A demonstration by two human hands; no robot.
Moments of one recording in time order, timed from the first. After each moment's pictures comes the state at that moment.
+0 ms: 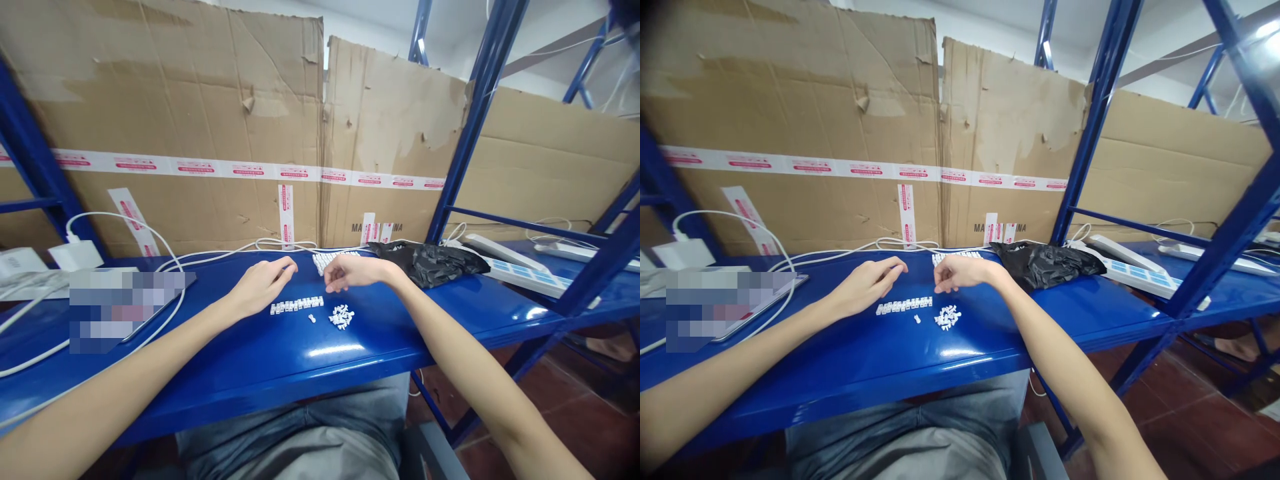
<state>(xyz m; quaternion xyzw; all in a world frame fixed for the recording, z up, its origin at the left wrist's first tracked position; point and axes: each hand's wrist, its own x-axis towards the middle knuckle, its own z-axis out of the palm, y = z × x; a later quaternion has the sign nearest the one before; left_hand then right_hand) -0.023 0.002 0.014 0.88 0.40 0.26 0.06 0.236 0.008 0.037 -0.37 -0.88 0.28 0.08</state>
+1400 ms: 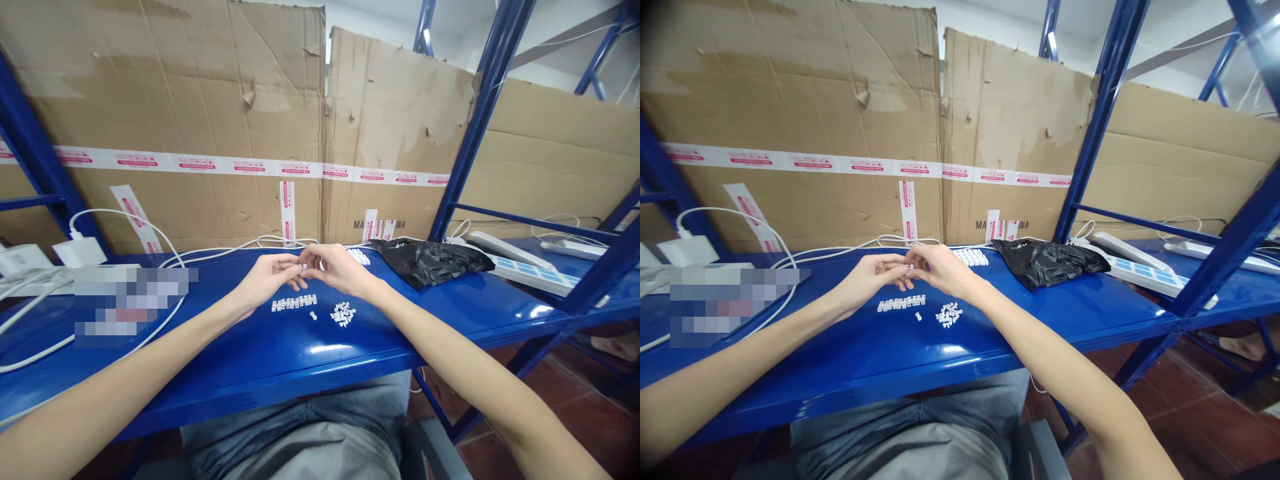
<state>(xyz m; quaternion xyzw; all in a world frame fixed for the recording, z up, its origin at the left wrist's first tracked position) -0.010 -0.003 0.010 0.74 0.28 0.42 0.45 0.192 -0.014 0.030 -0.31 -0.88 0.10 0.35</state>
